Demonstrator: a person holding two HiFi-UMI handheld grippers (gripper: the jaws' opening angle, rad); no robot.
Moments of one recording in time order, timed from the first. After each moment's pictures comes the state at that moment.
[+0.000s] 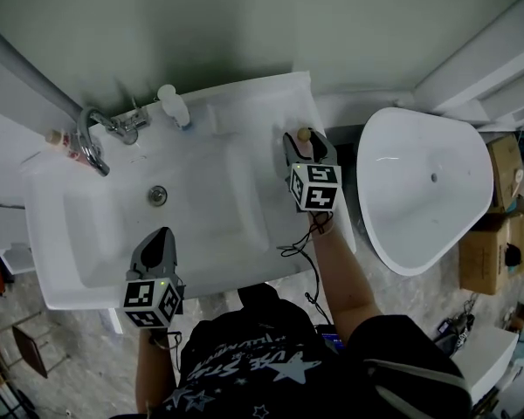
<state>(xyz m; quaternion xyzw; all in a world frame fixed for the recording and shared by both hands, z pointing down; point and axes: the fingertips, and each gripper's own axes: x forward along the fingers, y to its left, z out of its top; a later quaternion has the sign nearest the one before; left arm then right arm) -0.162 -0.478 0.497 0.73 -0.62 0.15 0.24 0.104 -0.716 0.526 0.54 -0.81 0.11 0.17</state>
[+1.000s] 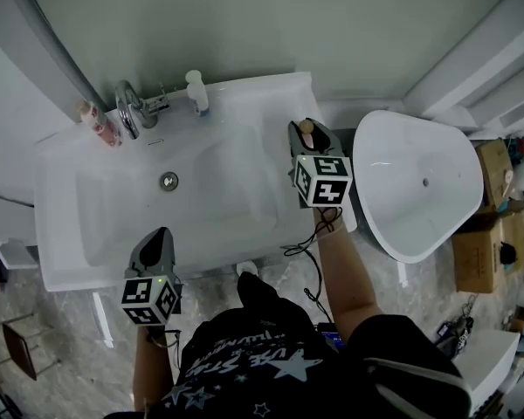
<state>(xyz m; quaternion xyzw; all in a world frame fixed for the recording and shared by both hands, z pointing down) -0.195 -0.393 0.474 0.74 -0.63 0.11 0.23 0.067 -0.637 0.420 0.54 -0.83 0.06 0.14</state>
